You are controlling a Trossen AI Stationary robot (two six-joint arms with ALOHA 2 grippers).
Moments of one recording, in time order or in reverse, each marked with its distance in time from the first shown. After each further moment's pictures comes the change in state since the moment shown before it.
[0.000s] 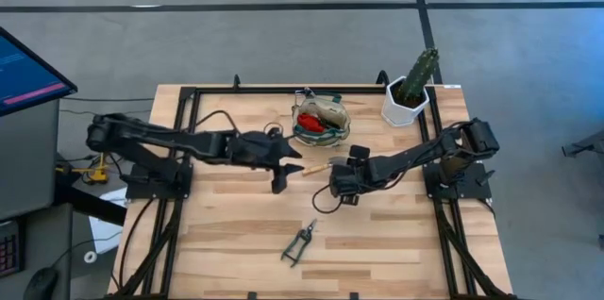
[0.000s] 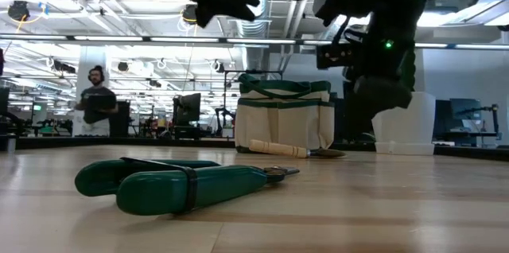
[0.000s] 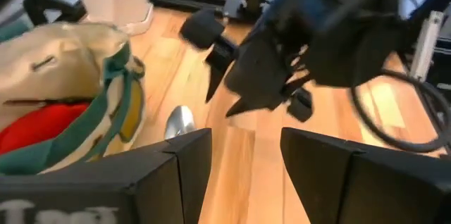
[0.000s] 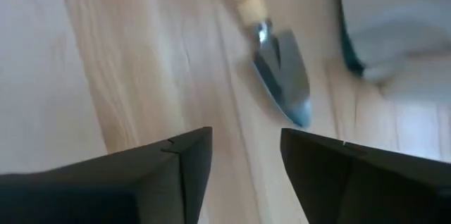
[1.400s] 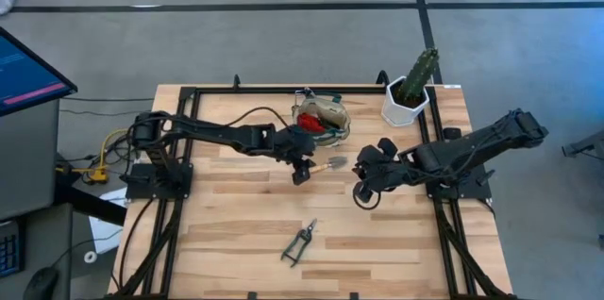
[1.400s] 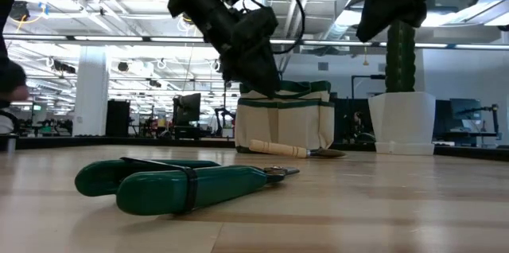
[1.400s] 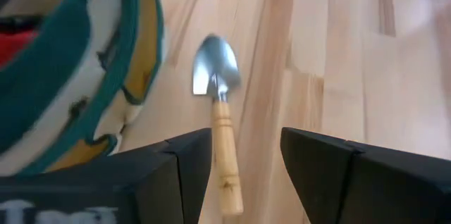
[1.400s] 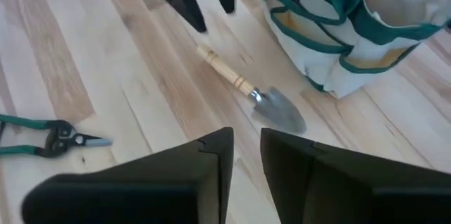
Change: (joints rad) left arm 0.145 0.370 0.178 -0.110 0.125 0.047; right arm 0.136 -0.458 -0.001 -0.082 0.057 0.408
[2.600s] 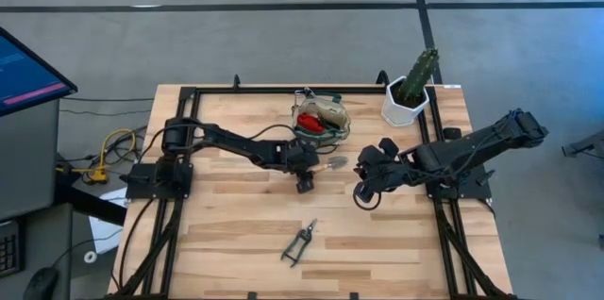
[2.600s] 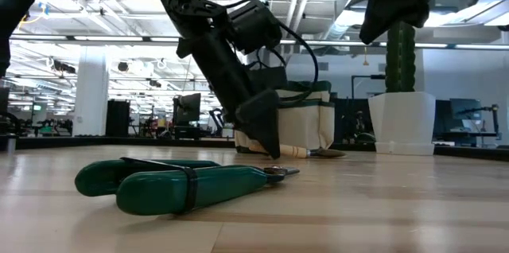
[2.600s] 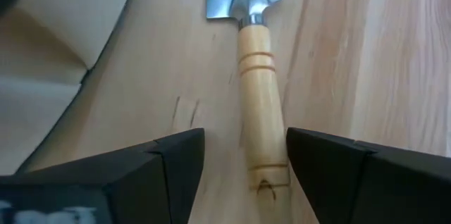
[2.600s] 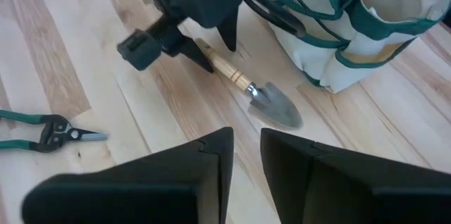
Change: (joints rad) left arm -0.040 0.248 0.001 0.082 -0.145 0.012; right arm 0.001 -0.001 0.001 -0.025 0.000 0.007
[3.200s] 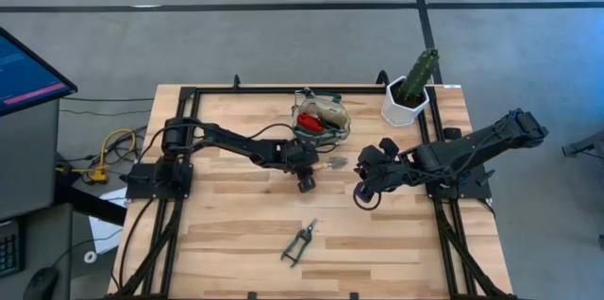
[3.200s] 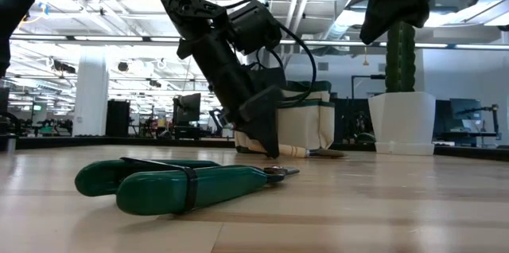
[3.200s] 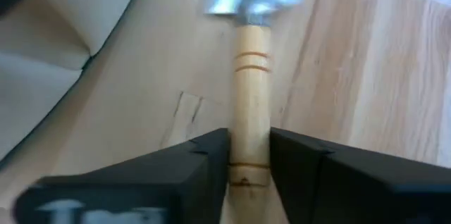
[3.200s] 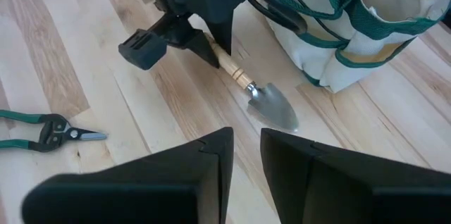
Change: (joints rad) left arm 0.001 -0.002 -0.001 0.003 0.034 -0.093; right arm 0.000 0.000 0.000 -0.004 0.000 0.000
